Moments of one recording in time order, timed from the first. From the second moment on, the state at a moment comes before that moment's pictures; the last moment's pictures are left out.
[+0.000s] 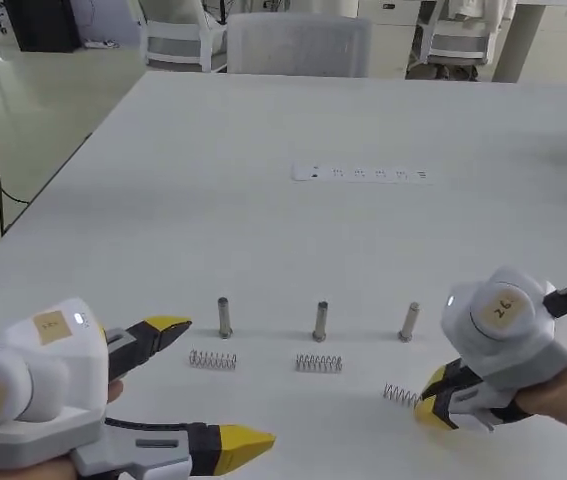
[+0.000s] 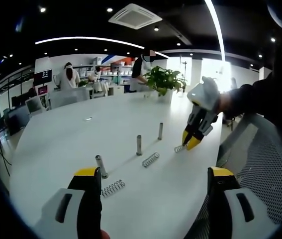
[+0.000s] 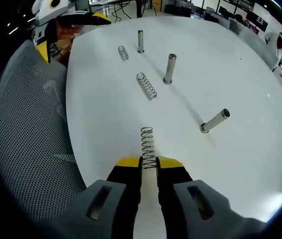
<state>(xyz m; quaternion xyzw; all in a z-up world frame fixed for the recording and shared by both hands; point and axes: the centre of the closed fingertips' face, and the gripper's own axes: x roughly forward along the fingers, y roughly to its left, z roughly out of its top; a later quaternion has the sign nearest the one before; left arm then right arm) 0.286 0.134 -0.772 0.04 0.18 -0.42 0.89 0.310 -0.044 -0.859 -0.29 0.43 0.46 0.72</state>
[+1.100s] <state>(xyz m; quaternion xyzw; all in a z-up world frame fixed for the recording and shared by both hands) 0.296 0.080 -0.782 0.09 0.20 -0.55 0.81 0.295 -0.005 -0.809 -0.30 0.40 0.52 0.69</state>
